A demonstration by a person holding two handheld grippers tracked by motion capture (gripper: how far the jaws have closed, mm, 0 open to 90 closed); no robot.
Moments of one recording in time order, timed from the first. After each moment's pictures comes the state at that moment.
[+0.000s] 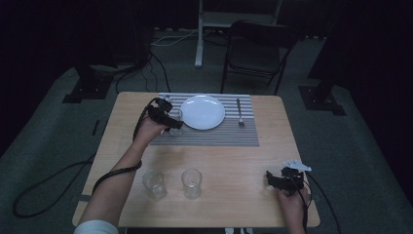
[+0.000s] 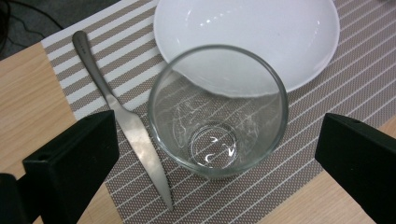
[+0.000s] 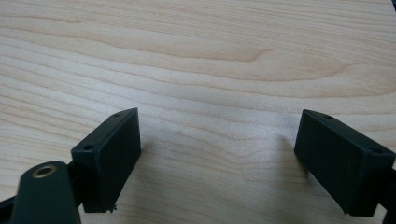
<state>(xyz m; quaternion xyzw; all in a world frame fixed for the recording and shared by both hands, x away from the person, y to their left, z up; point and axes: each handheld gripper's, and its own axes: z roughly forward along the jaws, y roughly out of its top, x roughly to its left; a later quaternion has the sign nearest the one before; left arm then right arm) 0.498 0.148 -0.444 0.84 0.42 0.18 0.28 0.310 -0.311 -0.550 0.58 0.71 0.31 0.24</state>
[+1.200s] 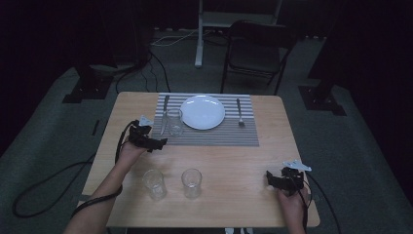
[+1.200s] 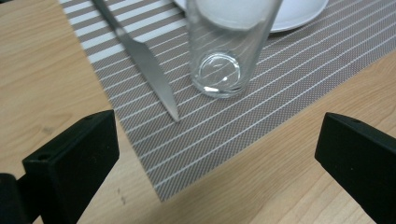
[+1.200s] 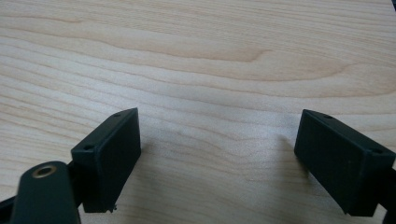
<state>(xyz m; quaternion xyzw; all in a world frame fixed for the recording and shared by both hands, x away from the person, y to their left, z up) 0.428 0.217 -0.488 0.81 0.44 0.19 0.35 0.310 -0.311 -0.550 0.58 0.71 0.31 0.24</state>
